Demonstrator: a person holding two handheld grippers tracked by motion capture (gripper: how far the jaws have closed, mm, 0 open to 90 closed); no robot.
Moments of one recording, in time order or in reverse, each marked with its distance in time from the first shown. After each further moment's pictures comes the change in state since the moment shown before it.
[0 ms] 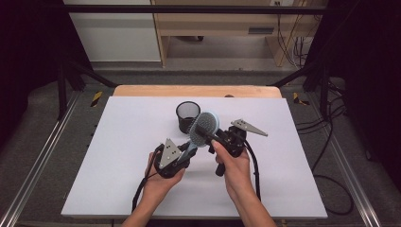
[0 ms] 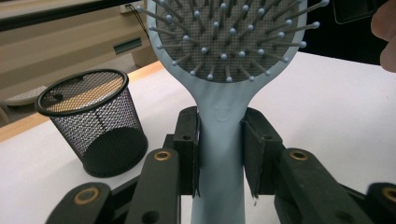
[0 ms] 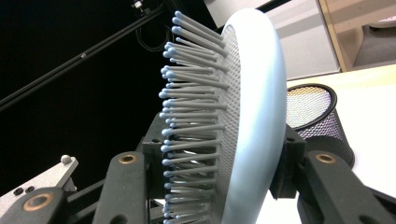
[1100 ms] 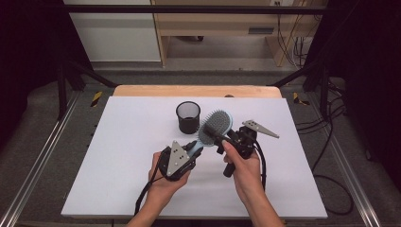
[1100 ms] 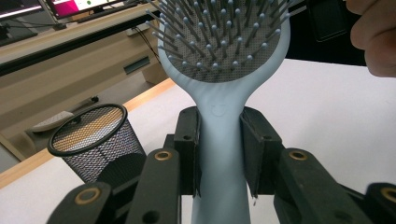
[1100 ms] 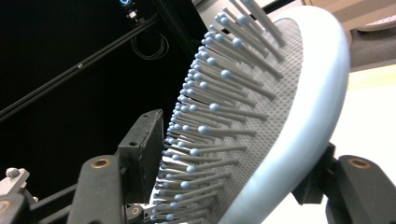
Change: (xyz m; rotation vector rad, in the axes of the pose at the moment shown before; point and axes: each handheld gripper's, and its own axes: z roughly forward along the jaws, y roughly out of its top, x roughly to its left) left arm -0.023 0.021 -0.006 -0.035 0.041 0.124; right arm -0.007 0.009 -0.022 -0.026 -0.022 0.029
